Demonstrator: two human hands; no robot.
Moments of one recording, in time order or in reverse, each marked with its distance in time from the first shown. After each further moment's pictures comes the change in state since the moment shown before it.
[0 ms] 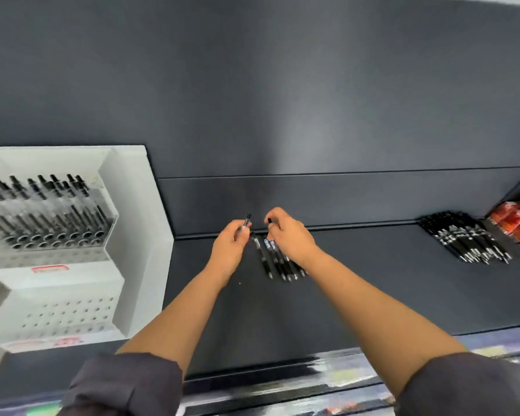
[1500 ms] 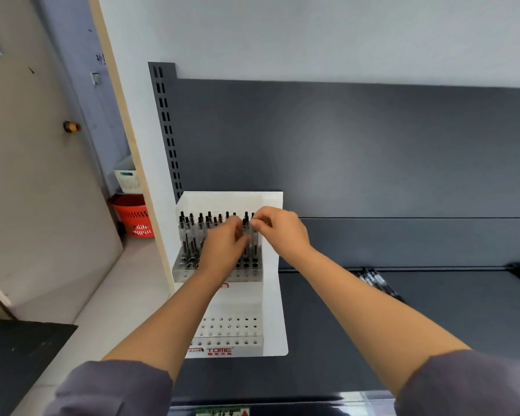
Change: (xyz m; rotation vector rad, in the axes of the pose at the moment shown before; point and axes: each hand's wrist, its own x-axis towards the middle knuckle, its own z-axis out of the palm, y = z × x) left_hand -0.025 0.001 -0.270 0.499 0.291 0.321; right_hand 0.001 -0.257 0.105 -0.032 0.235 -0.374
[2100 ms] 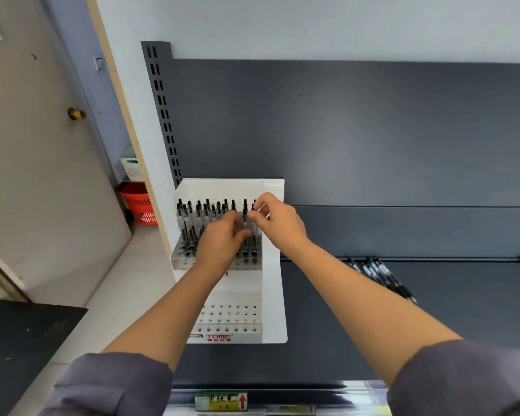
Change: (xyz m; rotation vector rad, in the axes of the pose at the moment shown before) left_hand -0.006 -0.003 0.006 0.097 -0.035 -0.055; right_hand 0.001 0.015 0.014 0.104 -0.018 0.040
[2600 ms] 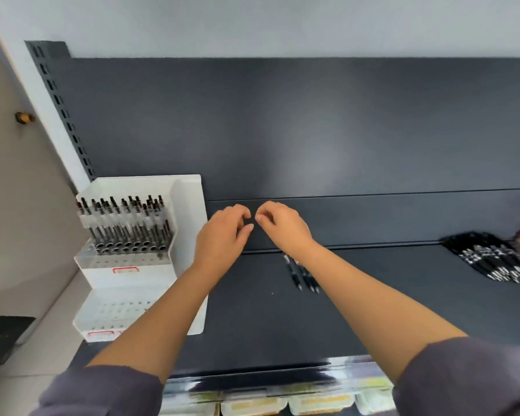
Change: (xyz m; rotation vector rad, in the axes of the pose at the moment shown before) left_hand -0.032 0.151 0.093 0.028 0.050 0.270; right_hand -0.059 0.121 -0.140 -0.109 -0.041 0.035
